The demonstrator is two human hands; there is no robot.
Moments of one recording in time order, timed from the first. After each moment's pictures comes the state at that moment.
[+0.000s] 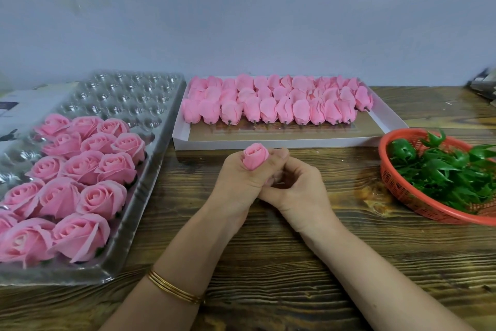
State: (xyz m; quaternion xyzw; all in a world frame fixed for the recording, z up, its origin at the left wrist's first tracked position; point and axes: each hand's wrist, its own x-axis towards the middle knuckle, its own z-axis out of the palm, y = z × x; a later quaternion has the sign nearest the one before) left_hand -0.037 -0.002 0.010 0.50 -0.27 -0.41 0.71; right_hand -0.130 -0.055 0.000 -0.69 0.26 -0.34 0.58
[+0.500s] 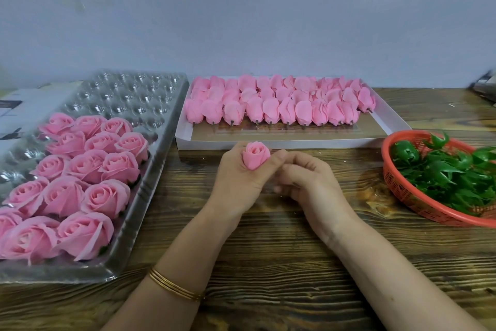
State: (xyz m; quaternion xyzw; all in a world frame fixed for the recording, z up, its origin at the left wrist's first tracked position) left_hand -0.028 0.001 0.007 0.62 -0.34 -0.30 0.64; right_hand -0.136 -0.067 0.009 -0.57 0.28 -0.29 0.71
